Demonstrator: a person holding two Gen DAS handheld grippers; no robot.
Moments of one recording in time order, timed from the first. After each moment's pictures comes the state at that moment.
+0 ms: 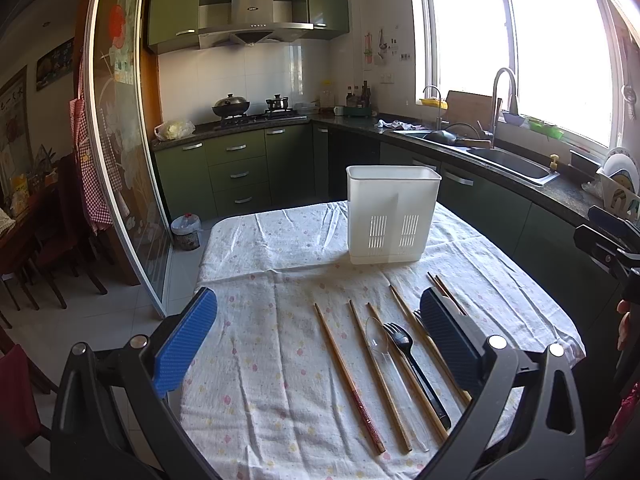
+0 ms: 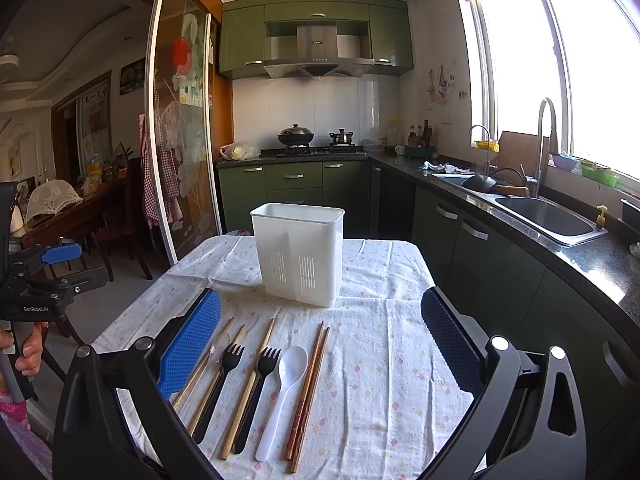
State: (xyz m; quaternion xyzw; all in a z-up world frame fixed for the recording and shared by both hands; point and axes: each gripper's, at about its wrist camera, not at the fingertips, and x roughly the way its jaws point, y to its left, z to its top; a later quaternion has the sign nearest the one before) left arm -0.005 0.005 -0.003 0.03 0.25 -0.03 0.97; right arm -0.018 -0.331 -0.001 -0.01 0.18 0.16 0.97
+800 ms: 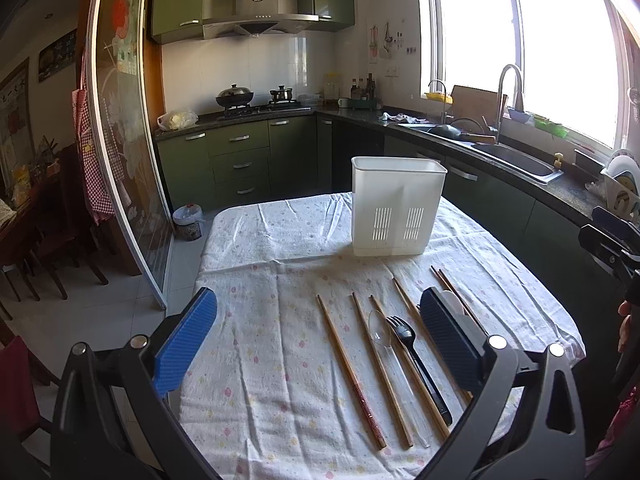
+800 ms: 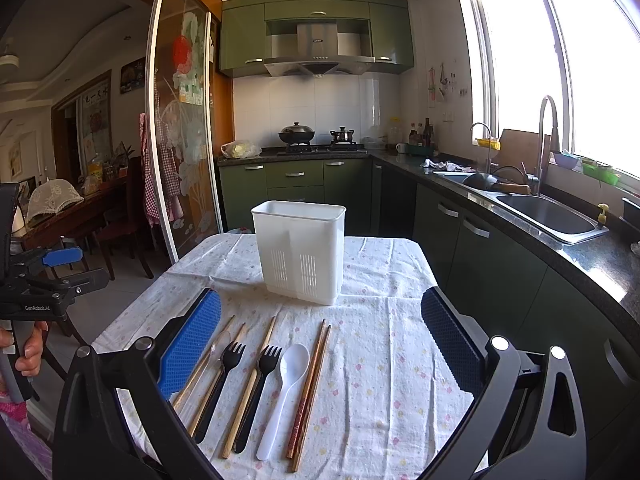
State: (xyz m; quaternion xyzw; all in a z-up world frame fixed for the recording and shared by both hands) left arm -0.002 0.009 -0.004 0.03 0.27 -0.02 0.96; right arm -0.019 -0.328 -0.003 -0.01 0.18 0.16 0.97
